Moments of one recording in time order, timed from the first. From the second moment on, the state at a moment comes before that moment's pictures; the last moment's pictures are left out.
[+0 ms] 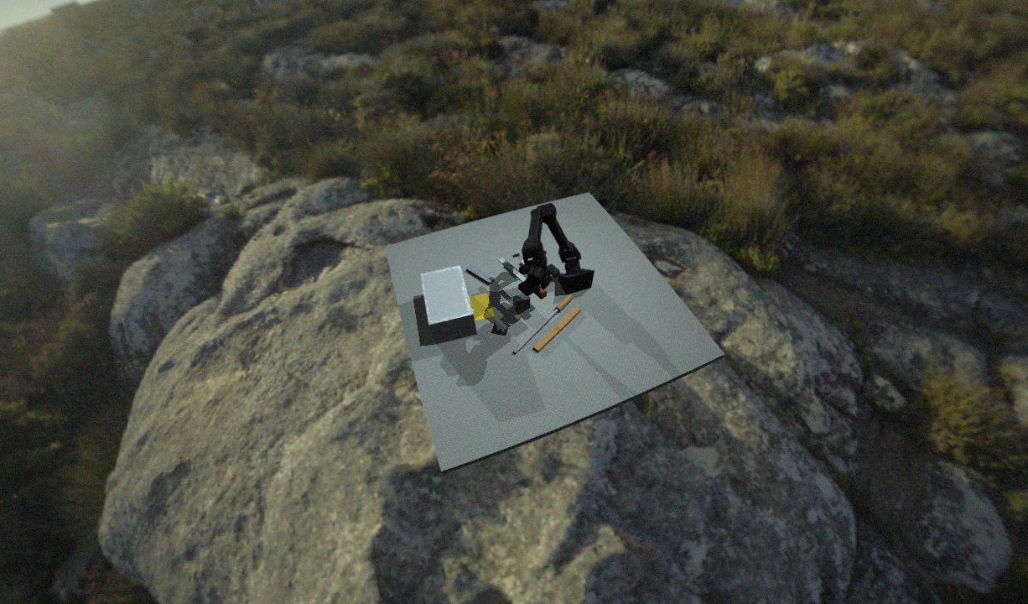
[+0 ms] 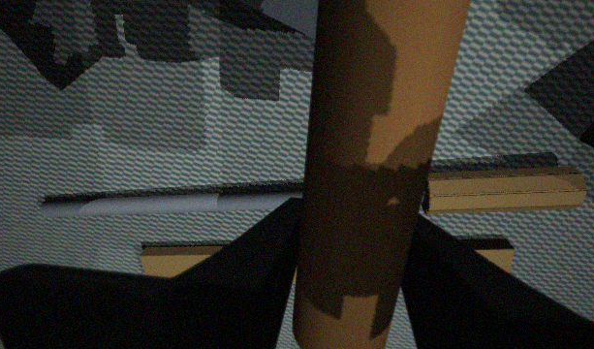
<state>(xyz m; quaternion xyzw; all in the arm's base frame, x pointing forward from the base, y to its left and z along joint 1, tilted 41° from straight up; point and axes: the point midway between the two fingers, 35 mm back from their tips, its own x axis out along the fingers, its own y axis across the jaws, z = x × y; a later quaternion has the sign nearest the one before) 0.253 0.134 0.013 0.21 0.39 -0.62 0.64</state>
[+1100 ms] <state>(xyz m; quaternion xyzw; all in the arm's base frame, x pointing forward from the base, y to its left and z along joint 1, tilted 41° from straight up) 0.253 0.135 0.013 0.13 0.46 -0.57 0.67</state>
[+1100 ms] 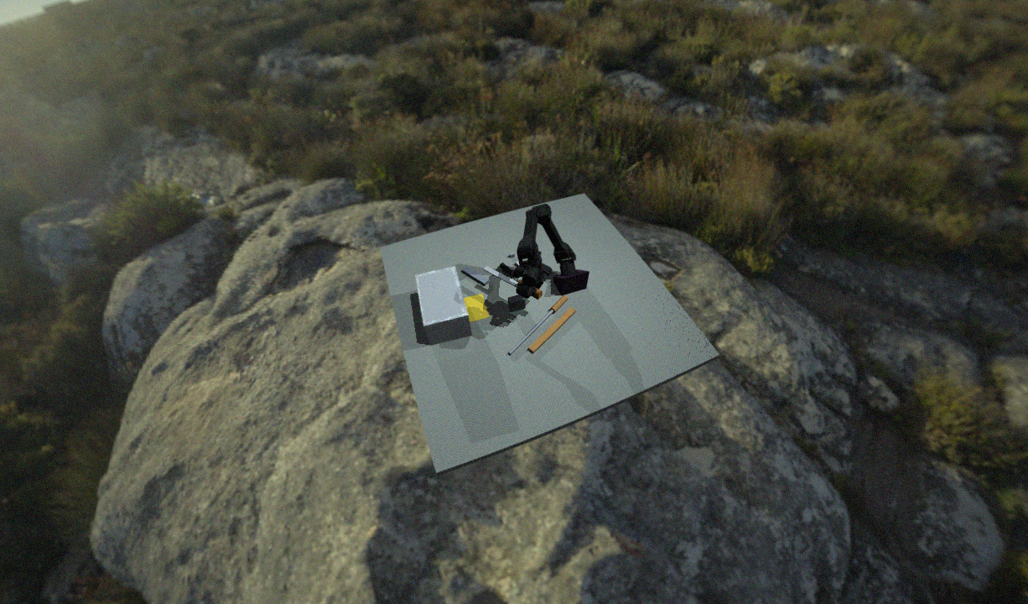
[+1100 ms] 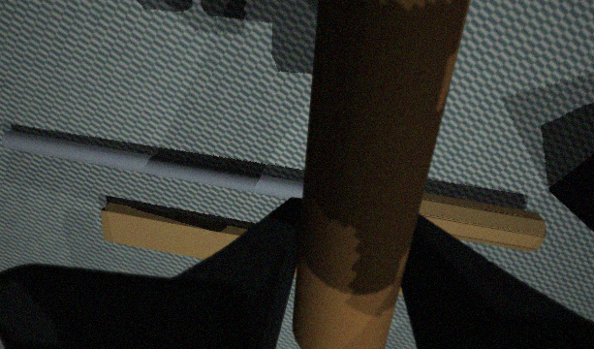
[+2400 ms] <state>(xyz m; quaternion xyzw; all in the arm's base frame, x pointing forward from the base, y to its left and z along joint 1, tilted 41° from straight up) 0.253 0.135 0.013 0.03 0.55 -0.49 0.68</state>
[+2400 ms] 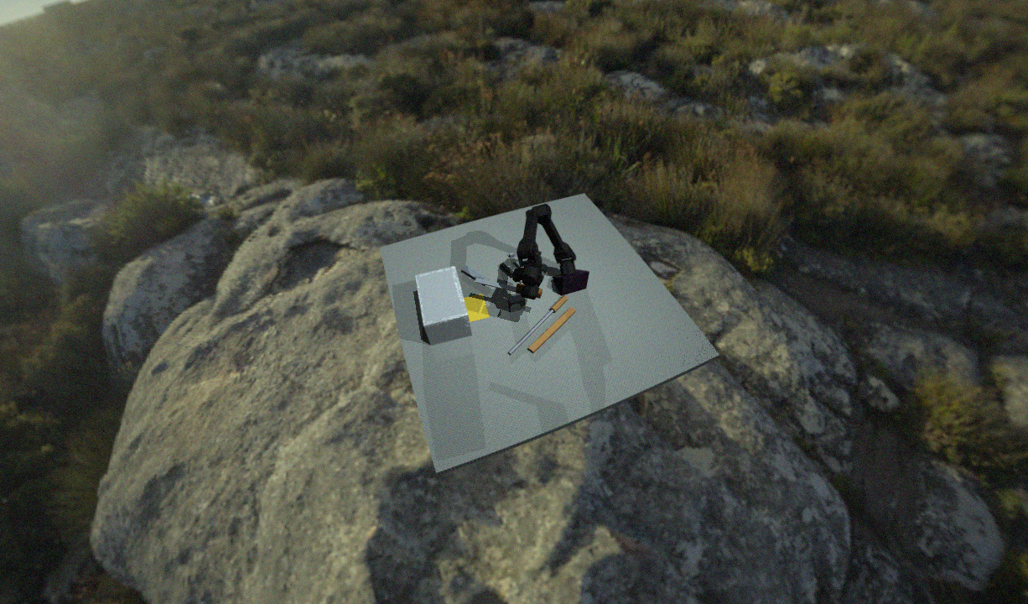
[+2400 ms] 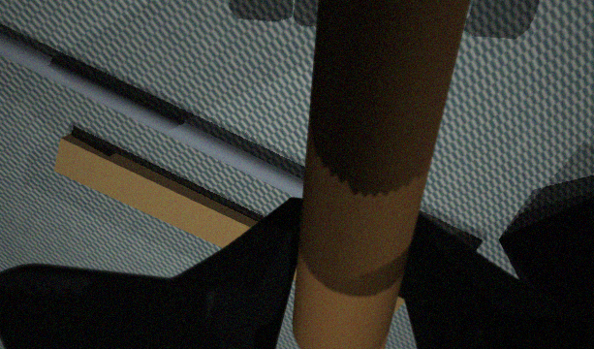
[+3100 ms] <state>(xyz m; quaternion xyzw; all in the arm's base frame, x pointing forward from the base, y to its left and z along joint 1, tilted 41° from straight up) 0.253 0.135 0.014 -0.02 0.58 -0.44 0.68</state>
